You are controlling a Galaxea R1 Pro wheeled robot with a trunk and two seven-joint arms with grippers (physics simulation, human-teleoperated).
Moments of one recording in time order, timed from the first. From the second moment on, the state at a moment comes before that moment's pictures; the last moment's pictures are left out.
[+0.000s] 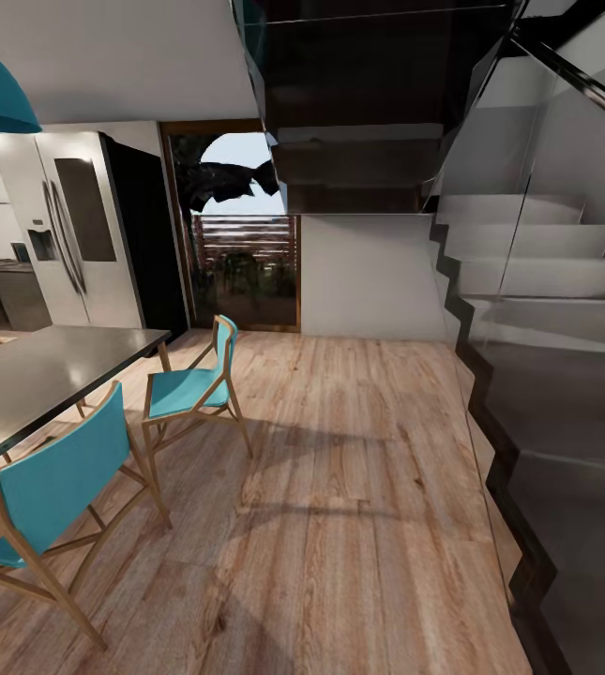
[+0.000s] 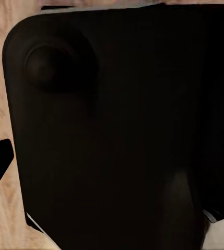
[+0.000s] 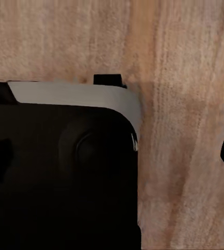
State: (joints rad) left arm 0.03 -0.06 0.00 -0.08 -0.01 -0.02 0.00; right arm -0.07 -0.03 0.00 -0.05 0.00 -0.06 0.00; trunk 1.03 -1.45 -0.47
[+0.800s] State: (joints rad) left arm 0.03 -0.04 0.01 -0.63 -0.01 -0.02 0.00; right arm -0.07 -0.05 0.00 -0.42 0.00 -0.20 0.00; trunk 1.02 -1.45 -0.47
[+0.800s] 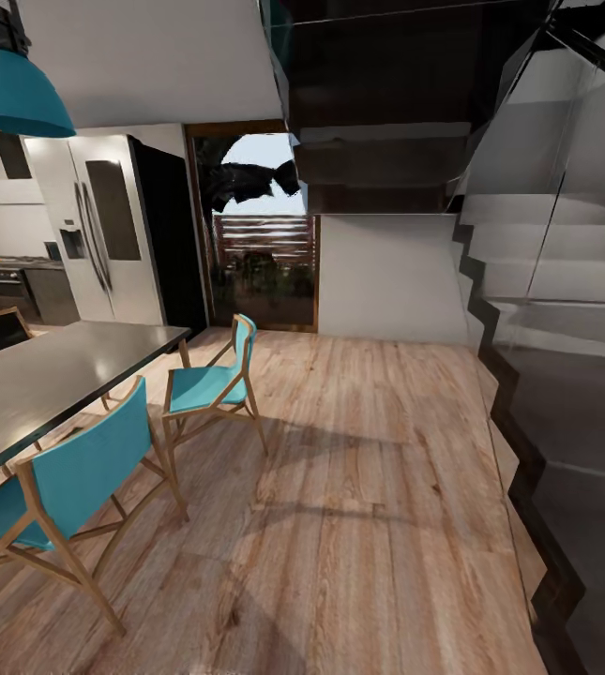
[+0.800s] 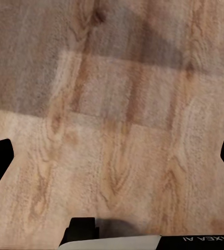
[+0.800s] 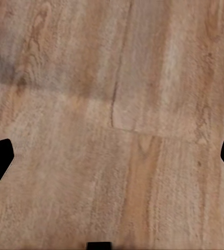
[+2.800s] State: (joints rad) left arm 0.03 -0.02 0.04 -0.62 0.00 -0.02 0.00; right arm -0.07 -0.05 0.01 -0.41 0.01 -0.20 0.00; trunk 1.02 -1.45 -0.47
